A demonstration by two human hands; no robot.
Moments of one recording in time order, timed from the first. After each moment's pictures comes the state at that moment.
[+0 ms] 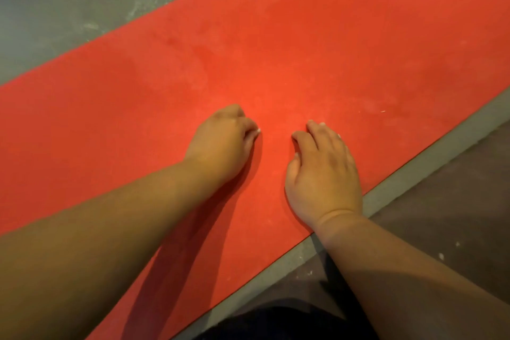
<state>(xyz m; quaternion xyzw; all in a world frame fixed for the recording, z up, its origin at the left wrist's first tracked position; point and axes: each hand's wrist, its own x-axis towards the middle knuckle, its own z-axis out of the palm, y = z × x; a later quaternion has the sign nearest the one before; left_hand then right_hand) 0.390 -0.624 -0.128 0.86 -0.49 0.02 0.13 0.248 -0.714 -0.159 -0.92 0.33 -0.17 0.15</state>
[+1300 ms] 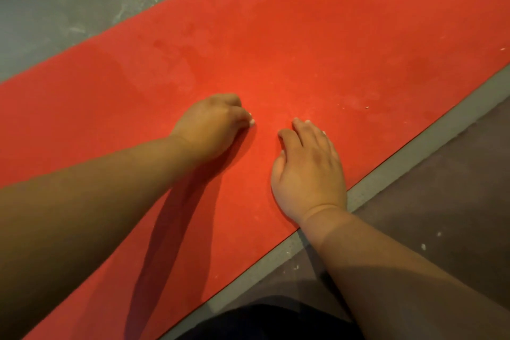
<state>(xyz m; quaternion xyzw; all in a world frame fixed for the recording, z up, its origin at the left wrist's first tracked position) 0.421 -0.640 -0.124 0.81 -0.58 0.01 0.08 0.249 -0.716 -0.157 -0.92 0.33 -0.16 0.16</state>
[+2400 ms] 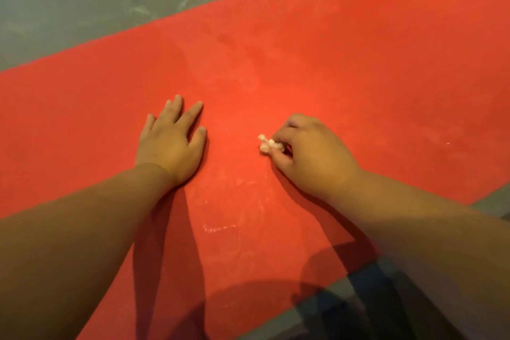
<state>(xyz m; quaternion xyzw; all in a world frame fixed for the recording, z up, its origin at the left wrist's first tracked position) 0.481 -0.507 -0.158 0.96 -0.25 -0.01 0.09 0.342 -0.705 -0.133 -0.97 0.08 -0.06 0.21</state>
